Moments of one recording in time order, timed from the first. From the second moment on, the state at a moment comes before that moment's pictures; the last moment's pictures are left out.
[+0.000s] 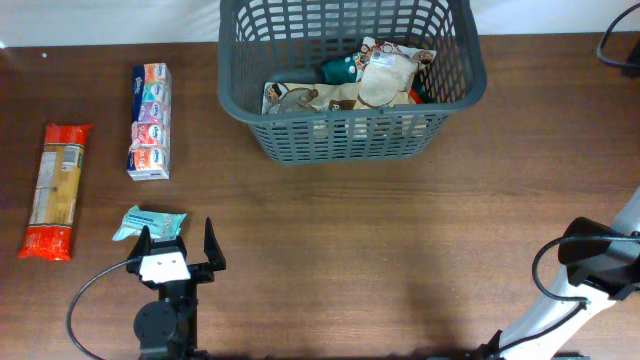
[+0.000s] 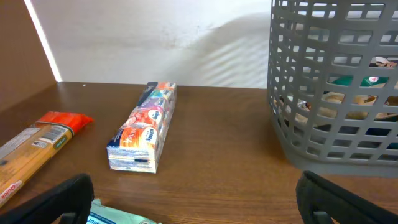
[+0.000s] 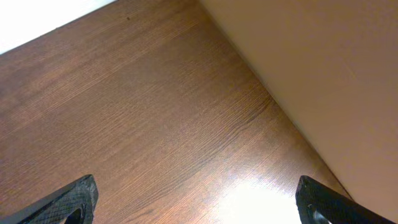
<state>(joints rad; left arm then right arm) 0.06 0.01 0.02 -0.08 -0.07 -0.01 -0.43 2.10 2.65 -1.49 0.32 0.08</state>
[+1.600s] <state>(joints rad) 0.06 1.47 1.22 -0.28 -0.24 0.34 -0.43 2.10 2.65 -1.49 0.31 0.08</state>
